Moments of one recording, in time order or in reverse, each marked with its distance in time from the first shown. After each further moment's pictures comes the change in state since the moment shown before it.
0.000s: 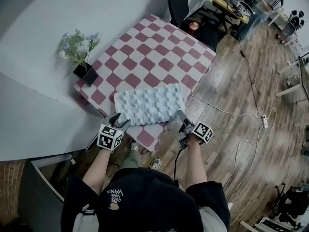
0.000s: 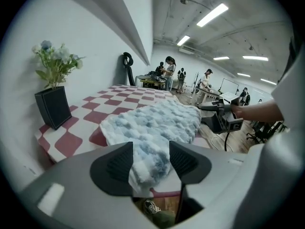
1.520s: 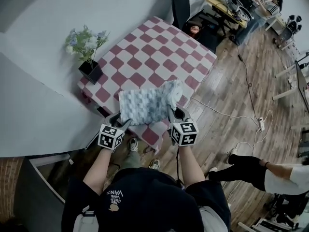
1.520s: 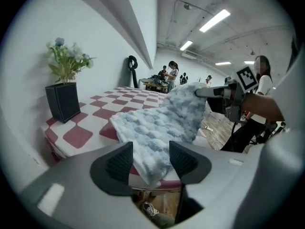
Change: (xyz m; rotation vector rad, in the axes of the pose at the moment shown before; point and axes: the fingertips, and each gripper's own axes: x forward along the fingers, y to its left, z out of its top) left arm -0.019 0.014 -0.013 -0.045 -0.045 0.003; right arm 0.024 0.154 -0.056 -1.090 0.013 -0.098
